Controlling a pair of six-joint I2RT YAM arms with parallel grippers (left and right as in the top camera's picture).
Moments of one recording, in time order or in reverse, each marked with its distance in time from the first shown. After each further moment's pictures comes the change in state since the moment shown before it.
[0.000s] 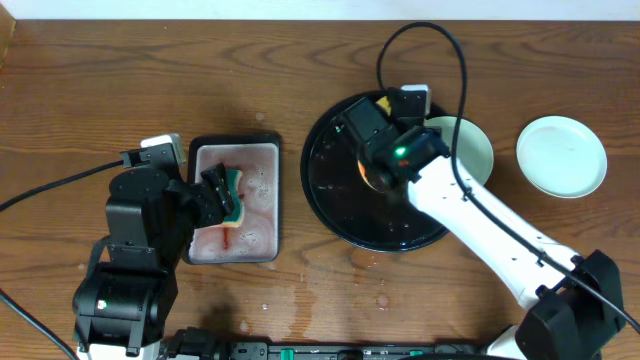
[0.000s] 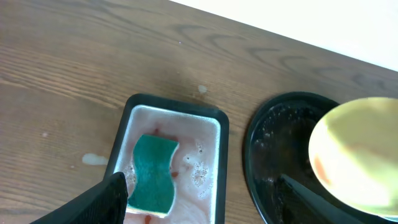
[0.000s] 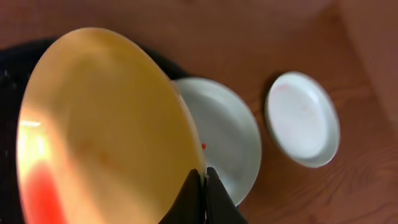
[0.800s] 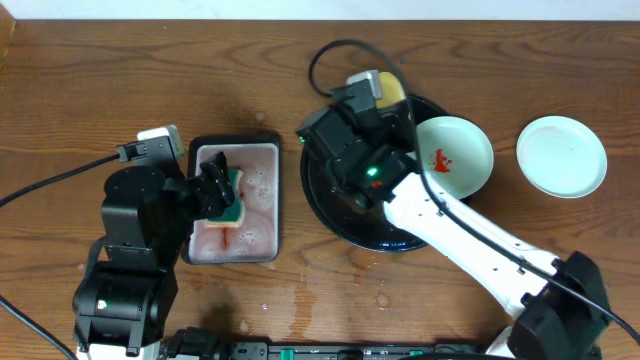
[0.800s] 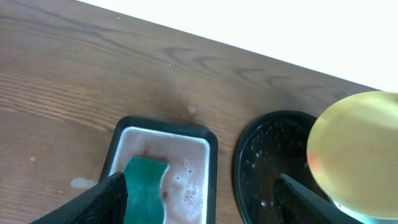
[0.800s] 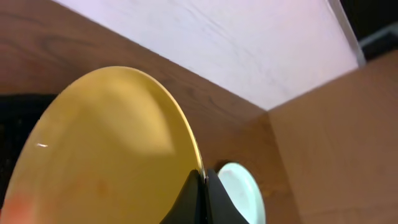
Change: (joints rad) left arm 0.000 0.000 0.000 0.087 0.013 0.000; right arm 0.121 0.030 0.003 0.313 0.312 -0.518
